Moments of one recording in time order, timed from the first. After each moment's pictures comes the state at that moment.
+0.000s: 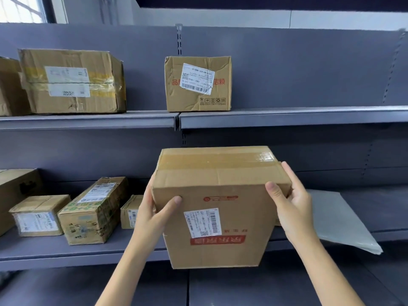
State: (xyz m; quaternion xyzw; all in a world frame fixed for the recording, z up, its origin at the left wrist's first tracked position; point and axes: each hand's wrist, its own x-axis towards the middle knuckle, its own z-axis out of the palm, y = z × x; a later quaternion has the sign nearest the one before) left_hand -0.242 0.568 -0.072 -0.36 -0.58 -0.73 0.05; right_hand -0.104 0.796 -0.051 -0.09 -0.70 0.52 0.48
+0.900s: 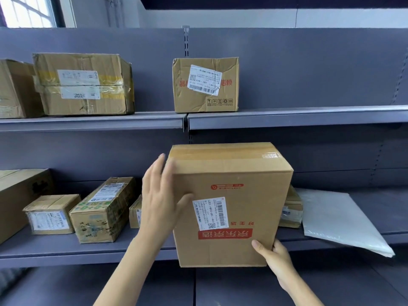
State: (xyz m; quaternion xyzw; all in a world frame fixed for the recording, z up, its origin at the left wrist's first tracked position) left_hand -0.243 0.569 -0.044 -0.35 -0.77 -0.35 0.40; right_hand -0.142 0.814 -0.201 -0.27 -0.65 0.67 0.22
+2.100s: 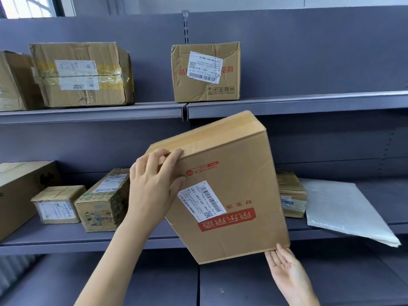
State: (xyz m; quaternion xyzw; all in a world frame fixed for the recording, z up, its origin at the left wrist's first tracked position) left_hand -0.233 0.554 -0.025 -0.34 -0.81 -0.20 0.44; right_hand -0.115 0.803 -0.219 -0.20 -0.20 0.92 0.27
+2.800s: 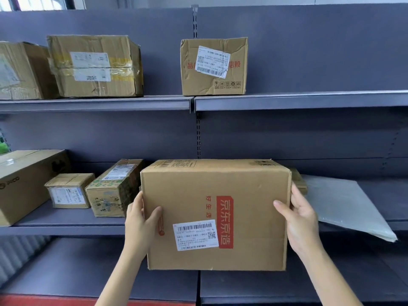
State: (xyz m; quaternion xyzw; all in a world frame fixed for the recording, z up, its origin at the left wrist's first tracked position) left_hand -0.247 0.515 -0.135 -0.10 -0.79 -0.58 0.15; right_hand -0.103 0.800 -0.125 -0.05 -0.57 0.71 0.40
